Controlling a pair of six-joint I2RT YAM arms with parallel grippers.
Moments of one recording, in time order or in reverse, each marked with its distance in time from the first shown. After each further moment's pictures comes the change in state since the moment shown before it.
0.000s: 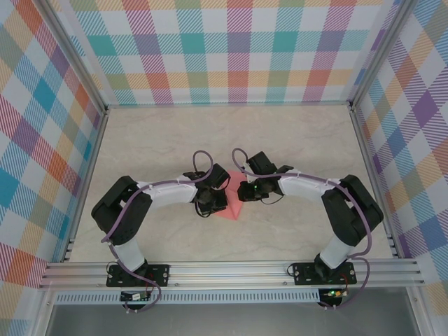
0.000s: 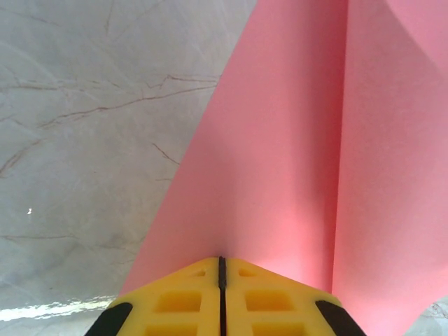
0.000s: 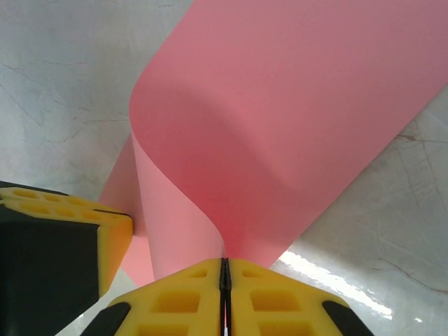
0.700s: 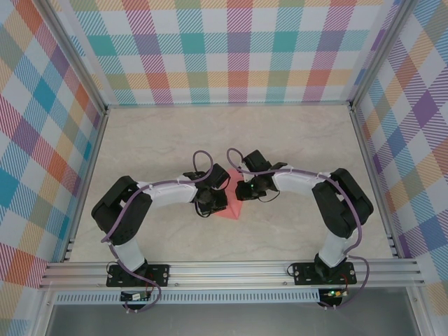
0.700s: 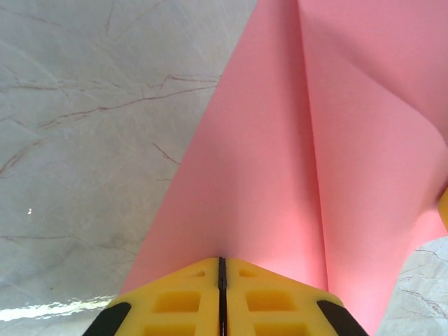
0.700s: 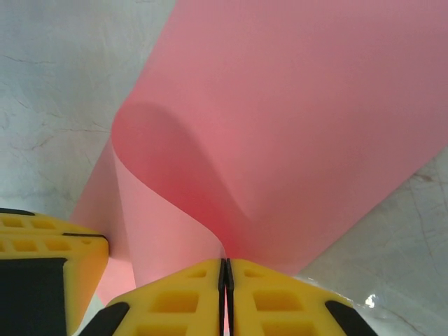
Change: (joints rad) left arm 0.000 0.000 0.000 0.000 0.000 0.000; right arm 0.000 0.090 0.067 -0.024 0.003 -0.050
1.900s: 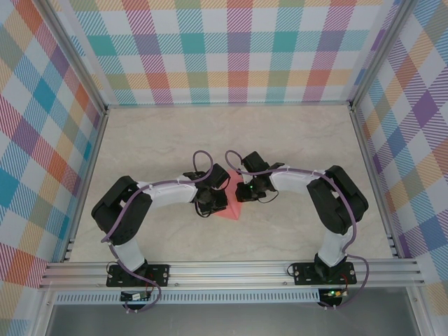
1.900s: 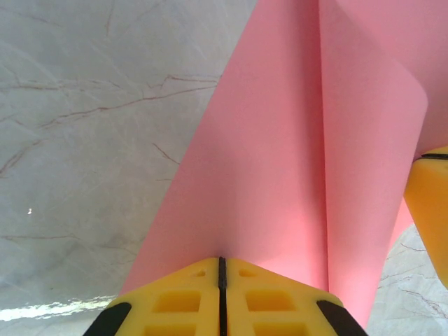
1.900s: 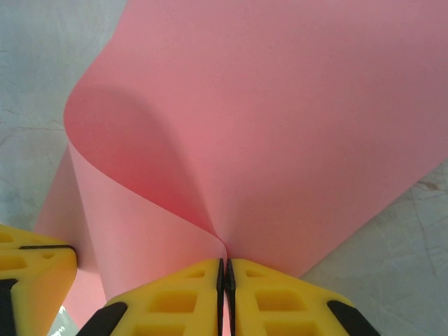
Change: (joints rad) left arm 0.000 0.000 0.000 0.000 0.000 0.000; right arm 0.000 0.046 0.006 -0.003 0.011 -0.005
